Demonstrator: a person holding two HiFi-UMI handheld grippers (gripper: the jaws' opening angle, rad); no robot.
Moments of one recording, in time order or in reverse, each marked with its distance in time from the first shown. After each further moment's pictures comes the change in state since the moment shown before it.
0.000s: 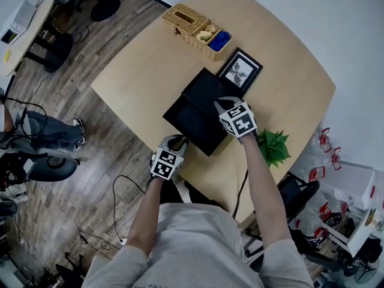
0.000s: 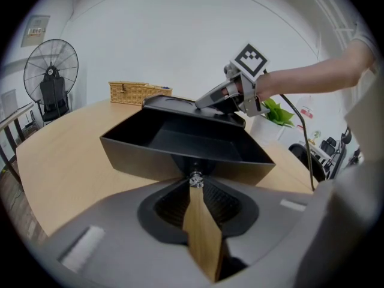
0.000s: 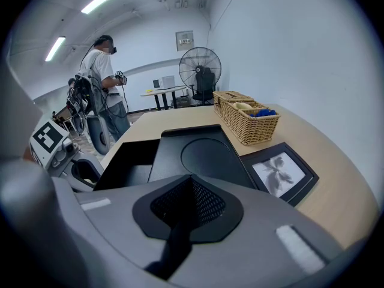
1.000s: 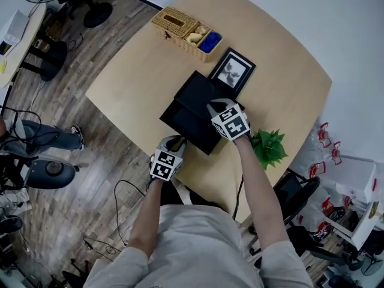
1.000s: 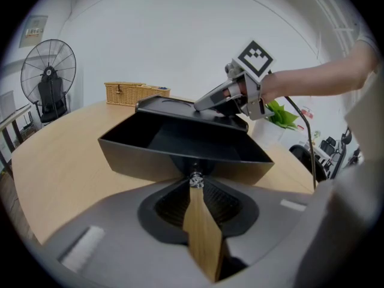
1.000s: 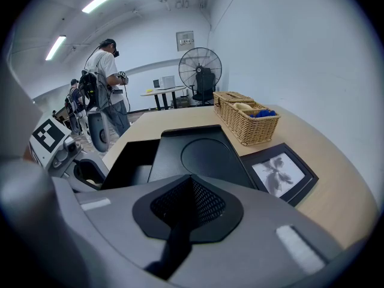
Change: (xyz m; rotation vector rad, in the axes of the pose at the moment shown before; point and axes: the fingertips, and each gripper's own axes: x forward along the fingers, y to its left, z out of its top) left arm 0.012 -0.002 0.014 0.011 0.013 -0.006; right arm 0.000 0.001 0.000 -0.006 -0.004 -0.003
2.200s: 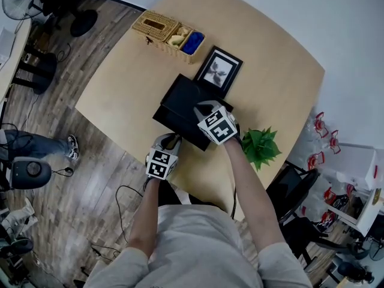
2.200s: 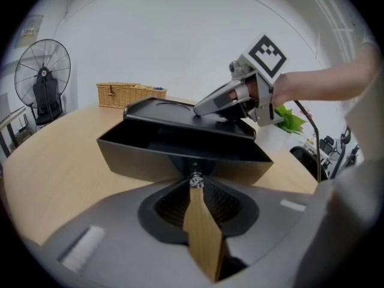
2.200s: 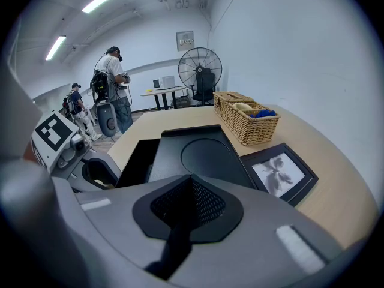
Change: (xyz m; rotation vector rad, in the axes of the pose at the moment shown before) left arm 0.023 0.001 0.030 0.012 -0.009 -0.030; right arm 0.003 0.002 -0.002 0.012 -0.003 0.009
